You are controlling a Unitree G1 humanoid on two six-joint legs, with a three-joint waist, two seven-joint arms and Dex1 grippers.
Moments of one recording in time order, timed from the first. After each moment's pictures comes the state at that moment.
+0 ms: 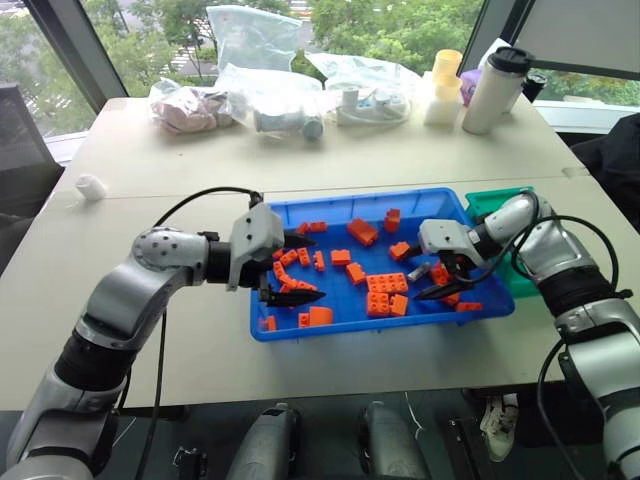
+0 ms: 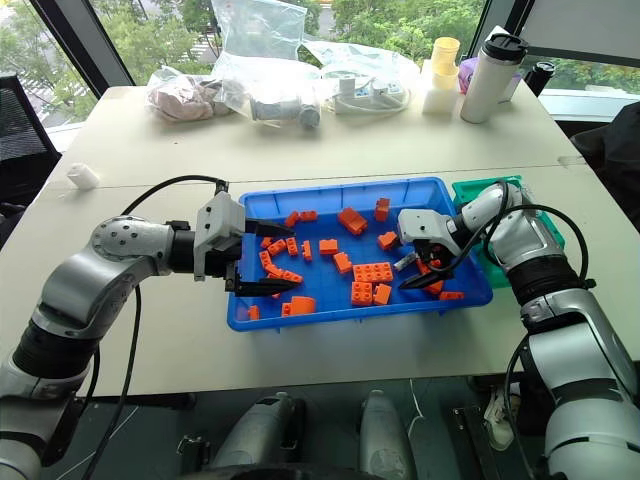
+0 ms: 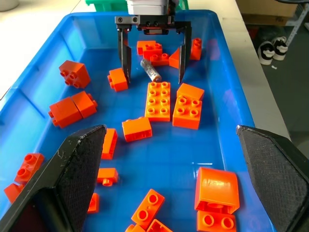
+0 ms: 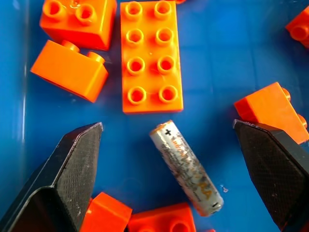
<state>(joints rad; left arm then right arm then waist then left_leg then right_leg) -0.51 0.69 -0.17 -0.34 -0.45 0.58 -1.04 -0.88 -0.76 0.38 0.67 -0.07 -0.10 1.53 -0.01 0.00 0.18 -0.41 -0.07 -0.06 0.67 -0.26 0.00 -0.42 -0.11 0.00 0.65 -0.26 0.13</state>
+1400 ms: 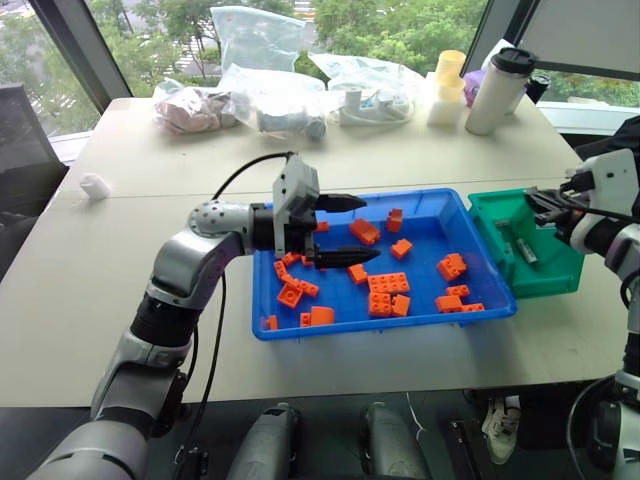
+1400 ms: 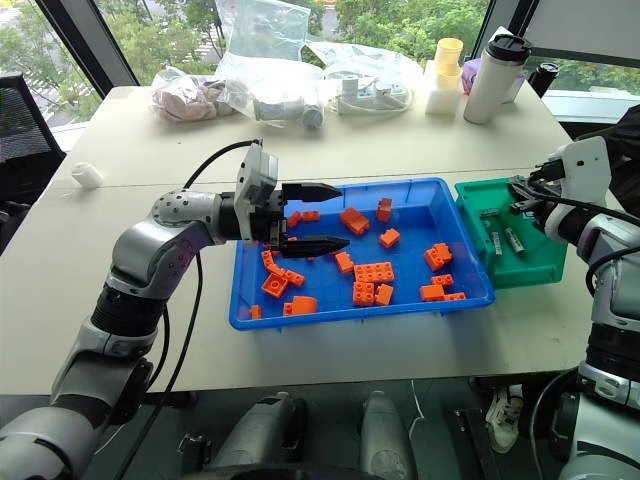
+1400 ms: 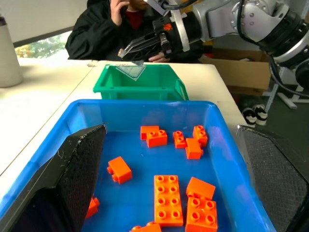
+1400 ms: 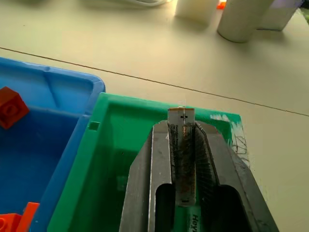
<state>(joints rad) -0.72 0.40 -0.19 -0.06 -0.47 0.49 -1.06 -0.43 -0.77 -0.44 -0.02 0.20 0.81 0.61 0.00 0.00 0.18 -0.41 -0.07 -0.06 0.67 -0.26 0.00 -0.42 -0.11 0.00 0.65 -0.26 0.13</state>
